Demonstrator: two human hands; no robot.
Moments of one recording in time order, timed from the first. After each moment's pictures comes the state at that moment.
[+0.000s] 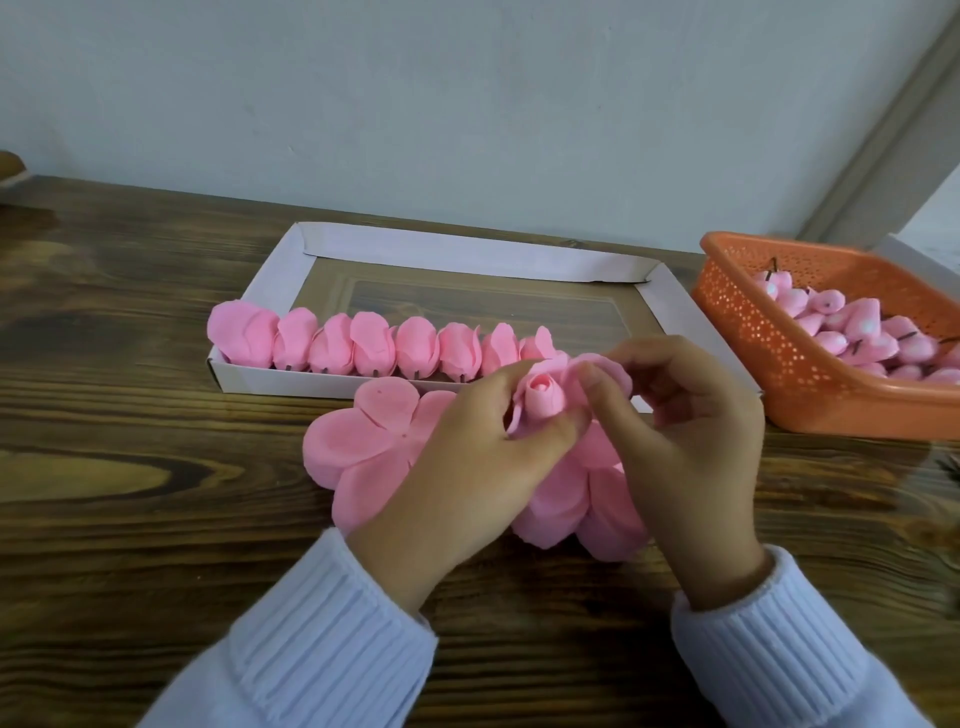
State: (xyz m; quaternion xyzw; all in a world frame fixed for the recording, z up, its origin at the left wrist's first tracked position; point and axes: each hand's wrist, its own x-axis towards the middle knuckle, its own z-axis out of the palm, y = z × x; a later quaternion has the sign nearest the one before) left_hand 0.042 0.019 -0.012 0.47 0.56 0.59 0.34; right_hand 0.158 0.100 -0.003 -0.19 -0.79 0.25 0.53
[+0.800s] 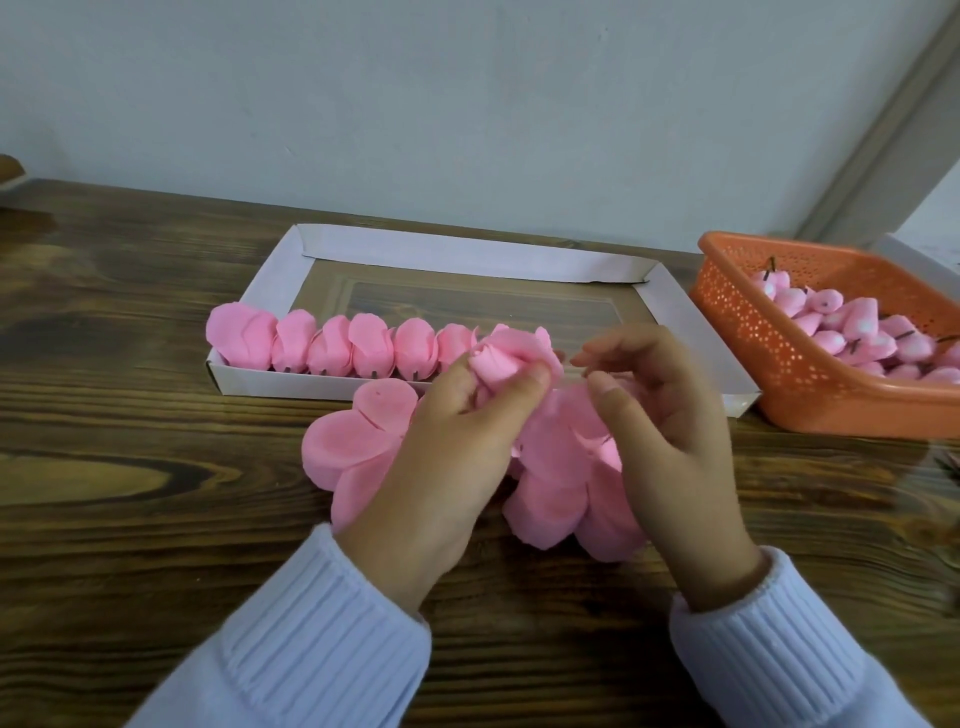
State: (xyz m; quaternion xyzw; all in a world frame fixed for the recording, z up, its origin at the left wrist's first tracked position) left_hand 0.042 0.022 -0.014 0.32 0.51 0.69 0.39; right_hand 0.155 0.099 -0.004 -0.17 -0.76 0.40 0.48
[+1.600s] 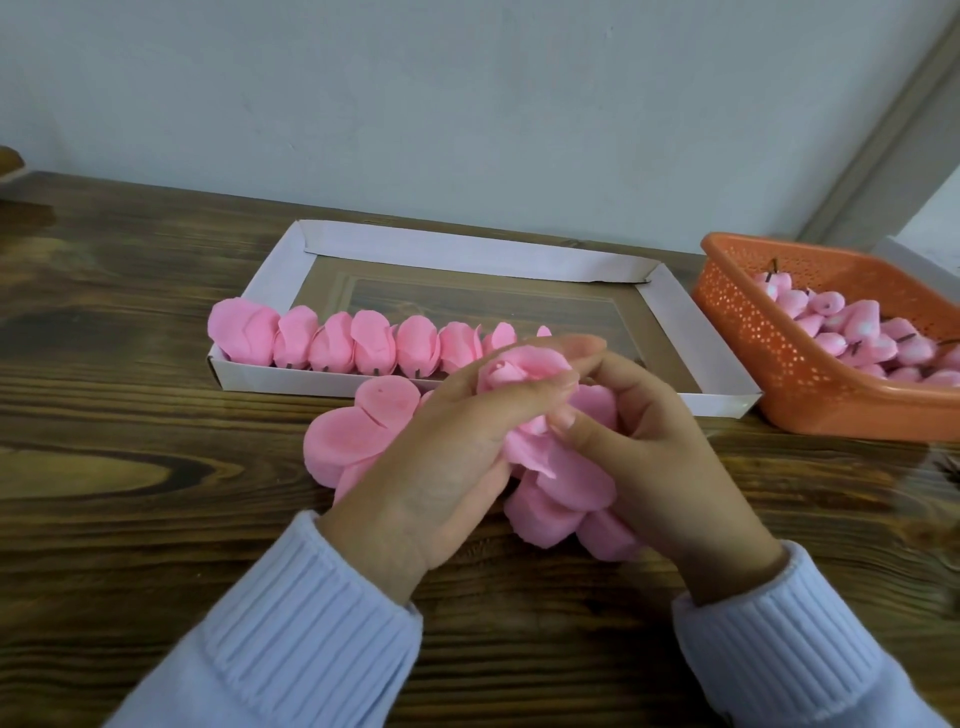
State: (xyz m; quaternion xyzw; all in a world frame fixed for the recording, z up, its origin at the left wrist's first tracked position) left_hand 0.035 0.016 -0.001 0.31 0.37 0.68 0.55; right_hand 0.157 0.103 -0.005 -0.15 -0.72 0.60 0.31
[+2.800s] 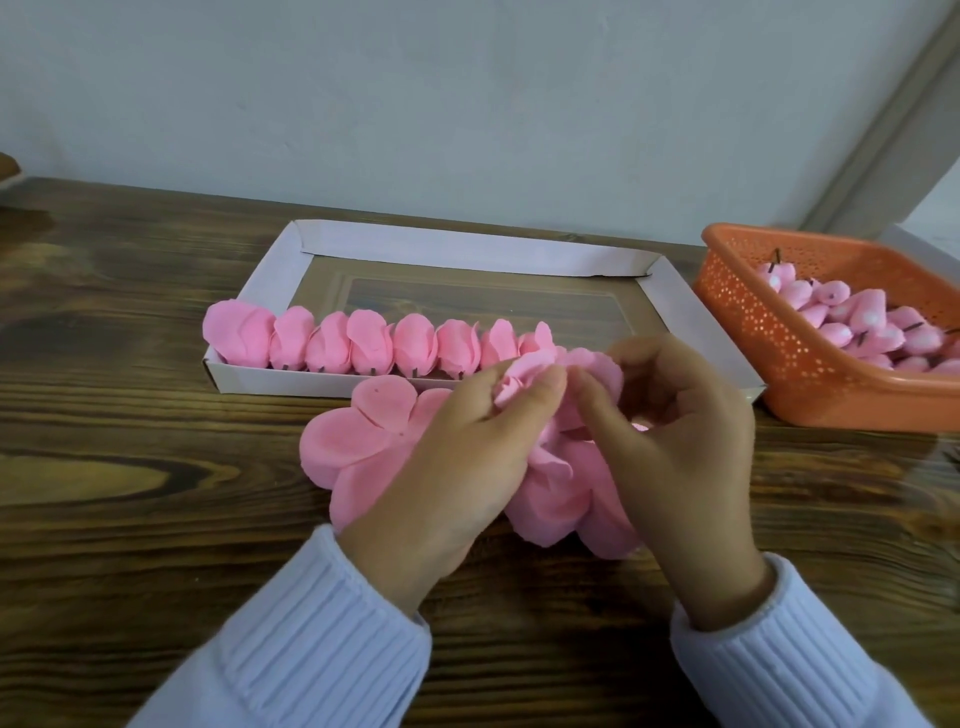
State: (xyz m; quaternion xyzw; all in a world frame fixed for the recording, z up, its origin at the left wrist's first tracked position) left_hand 0.045 0.025 -0.014 0.35 0.51 0.66 0.43; right_hand 0.155 0.091 -0.002 -0.25 -0.78 0.25 0.52
